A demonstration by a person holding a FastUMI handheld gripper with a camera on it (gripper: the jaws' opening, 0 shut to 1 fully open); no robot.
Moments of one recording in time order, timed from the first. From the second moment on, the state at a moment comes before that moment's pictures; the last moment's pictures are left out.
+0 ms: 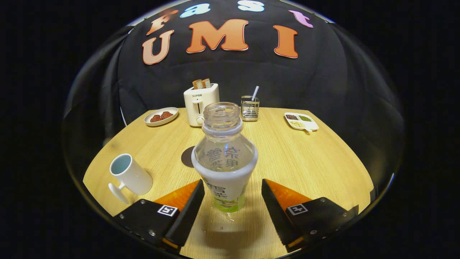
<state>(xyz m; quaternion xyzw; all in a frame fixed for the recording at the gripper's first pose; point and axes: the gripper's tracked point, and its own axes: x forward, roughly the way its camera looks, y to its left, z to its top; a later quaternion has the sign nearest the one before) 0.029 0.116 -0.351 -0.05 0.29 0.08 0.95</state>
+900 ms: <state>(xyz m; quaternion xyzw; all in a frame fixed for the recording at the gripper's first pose) 0.034 0.153 -0.288 -0.15 0.28 0.07 0.95</state>
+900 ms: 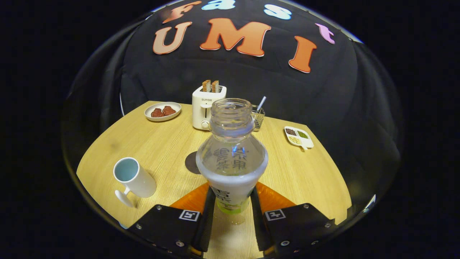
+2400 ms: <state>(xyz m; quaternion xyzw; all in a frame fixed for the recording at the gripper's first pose) 0.061 0.256 -0.281 -0.66 0.09 0.13 0.73</state>
